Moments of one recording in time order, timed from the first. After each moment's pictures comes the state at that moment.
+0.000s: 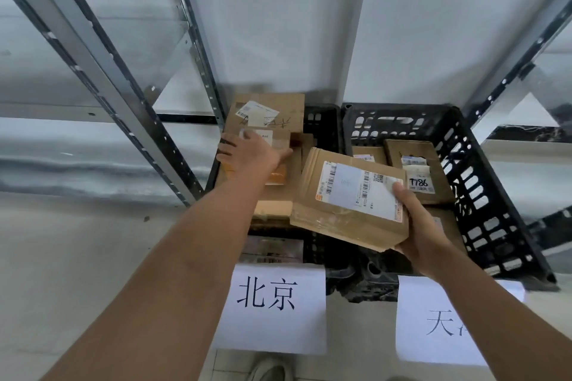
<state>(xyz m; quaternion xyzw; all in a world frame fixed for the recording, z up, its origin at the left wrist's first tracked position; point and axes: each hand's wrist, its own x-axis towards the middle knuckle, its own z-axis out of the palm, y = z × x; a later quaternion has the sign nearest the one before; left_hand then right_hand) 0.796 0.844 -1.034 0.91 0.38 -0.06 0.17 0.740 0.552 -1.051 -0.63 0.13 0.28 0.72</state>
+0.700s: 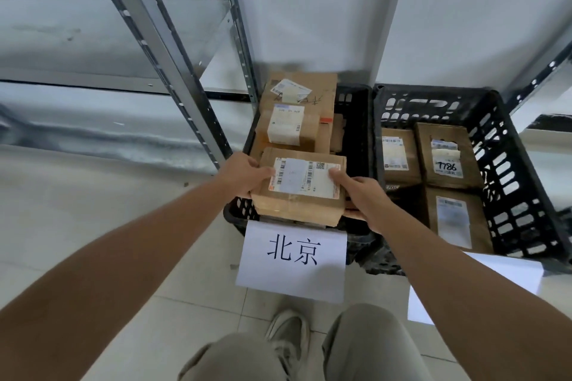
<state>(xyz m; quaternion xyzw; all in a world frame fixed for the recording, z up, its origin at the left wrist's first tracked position) 0.650 0.885 -1.014 0.84 0.33 -0.12 0.41 0.722 0.654 -1.061 -0.72 0.10 0.36 0.59</state>
